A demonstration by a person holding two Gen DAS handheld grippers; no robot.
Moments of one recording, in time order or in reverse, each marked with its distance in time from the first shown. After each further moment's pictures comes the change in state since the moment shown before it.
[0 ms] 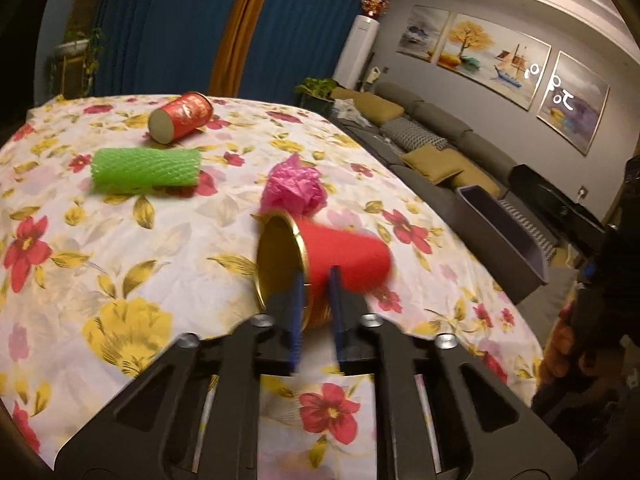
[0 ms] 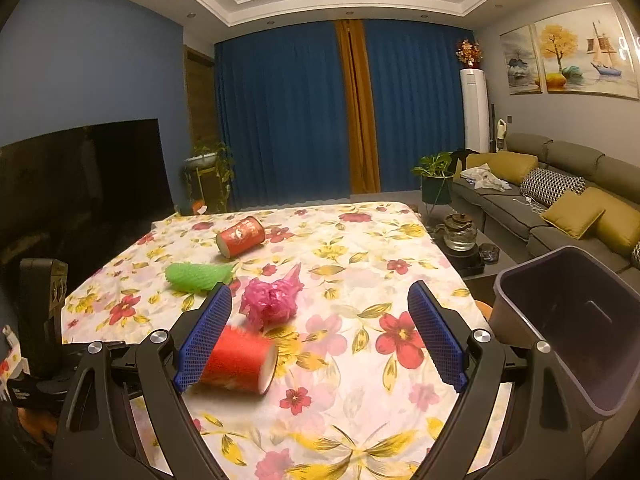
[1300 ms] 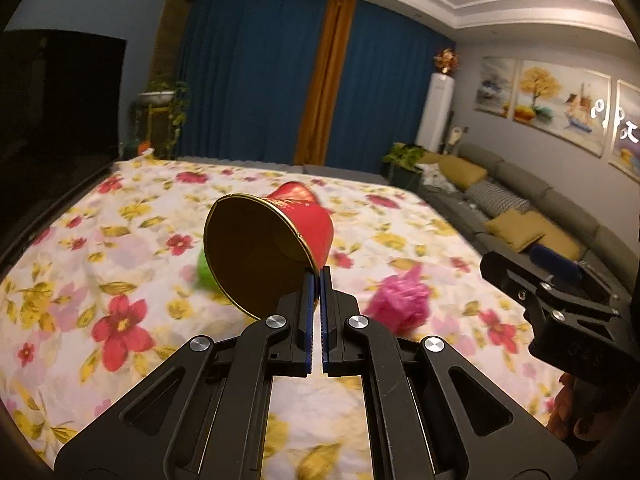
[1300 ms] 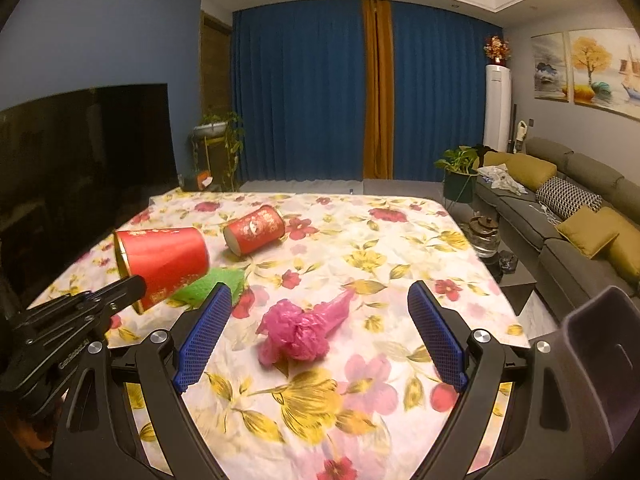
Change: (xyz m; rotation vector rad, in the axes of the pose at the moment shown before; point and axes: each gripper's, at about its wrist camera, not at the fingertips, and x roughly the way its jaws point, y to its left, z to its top) left arm -0.020 0.039 0.055 -0.046 -0.247 0.367; right arm 0.098 0.045 0.027 -0.101 0.097 0.008
